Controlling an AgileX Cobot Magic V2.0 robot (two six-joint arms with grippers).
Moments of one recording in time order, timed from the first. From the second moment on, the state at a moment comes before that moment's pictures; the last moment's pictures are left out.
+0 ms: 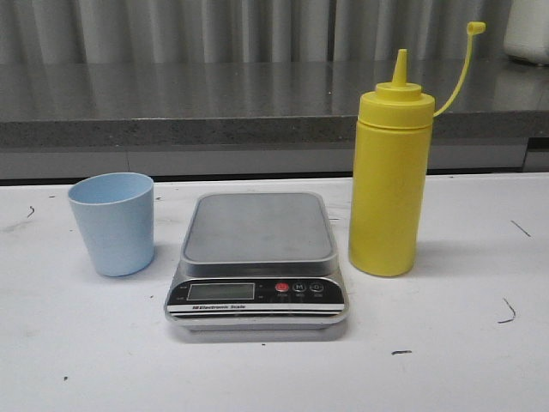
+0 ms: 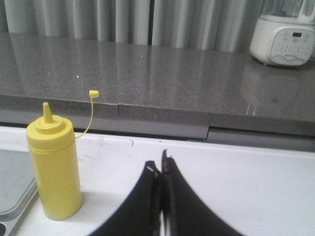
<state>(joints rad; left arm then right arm) 0.03 0.15 -0.54 0.00 0.41 -0.05 0.05 0.16 -0.41 0.03 0.41 -0.03</state>
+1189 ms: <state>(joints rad) 0.02 0.58 -0.68 -0.01 0.72 -0.05 0.05 0.49 -0.56 0.02 0.69 -0.03</state>
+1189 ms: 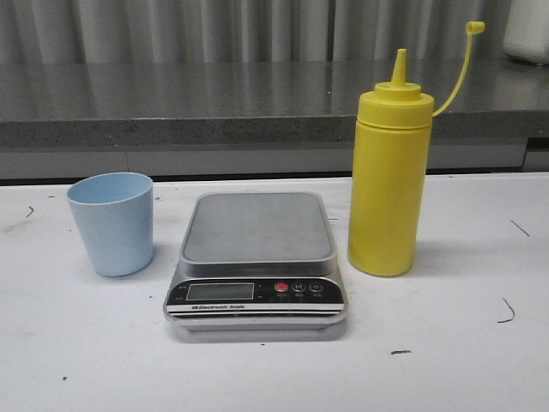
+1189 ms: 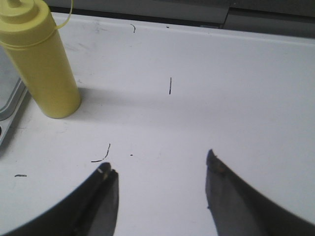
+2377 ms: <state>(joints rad) -0.28 1.73 -1.27 -0.02 0.82 -0.03 0.05 0.49 -0.56 0.02 0.69 -0.03</state>
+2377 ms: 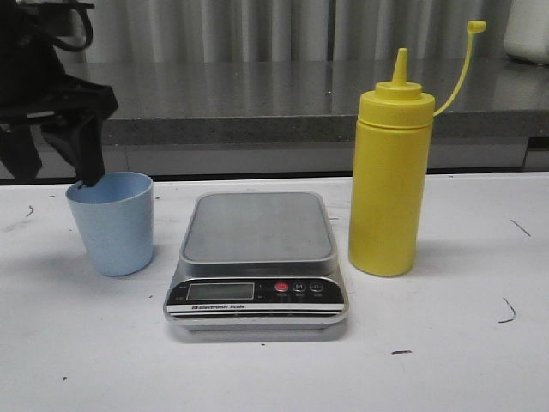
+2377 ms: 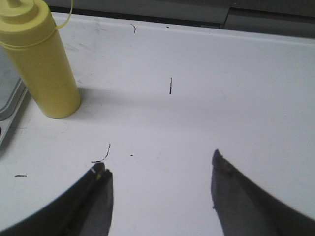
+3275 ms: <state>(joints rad) -0.28 1.84 -1.34 -0.02 0.84 -0.03 0.05 0.49 -0.56 0.02 0.69 -0.03</state>
